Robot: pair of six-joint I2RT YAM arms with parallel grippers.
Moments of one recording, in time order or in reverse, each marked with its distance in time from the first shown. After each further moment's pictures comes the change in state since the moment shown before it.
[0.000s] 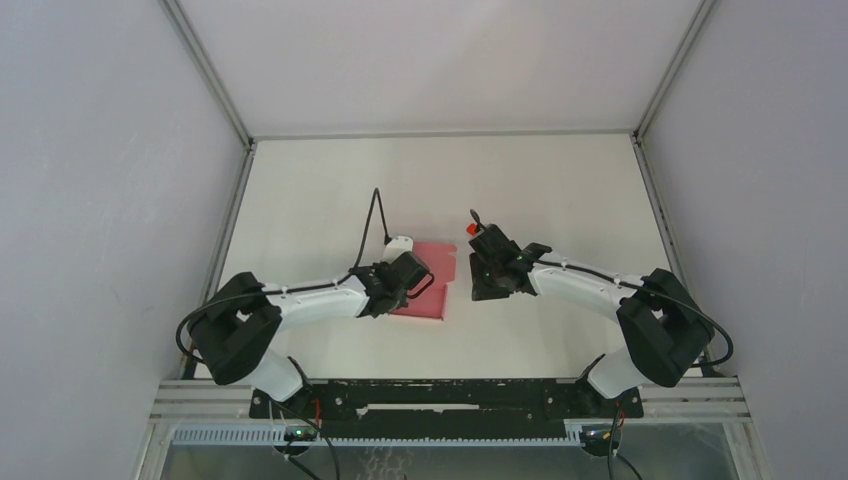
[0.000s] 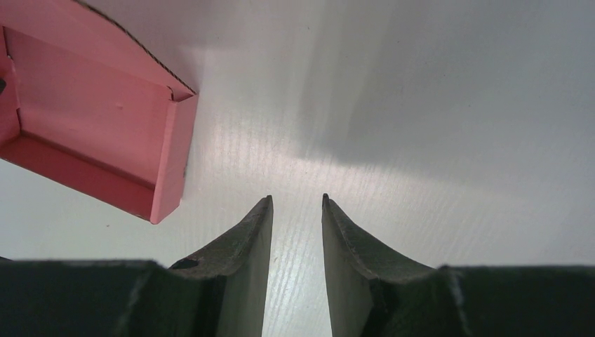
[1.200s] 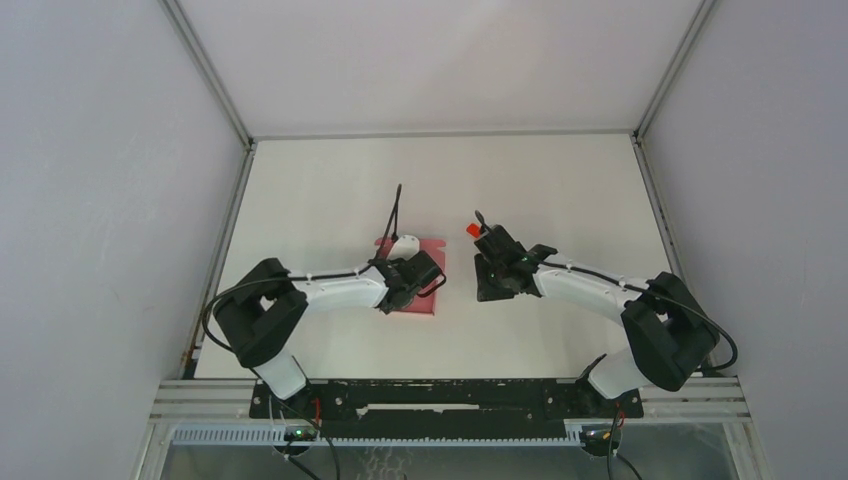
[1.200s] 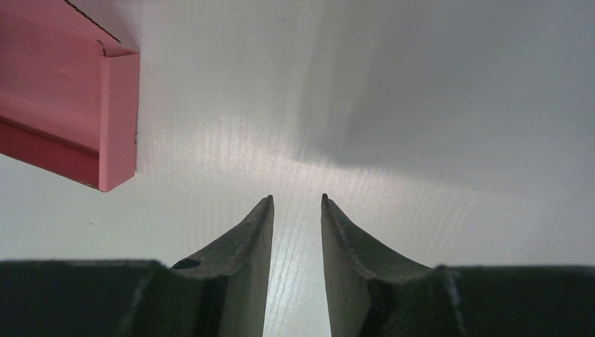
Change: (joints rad) left arm -0.016 0.140 0.118 -0.161 -0.154 -0.005; right arm -0.029 -0.024 -0.027 0.001 0.000 -0.026
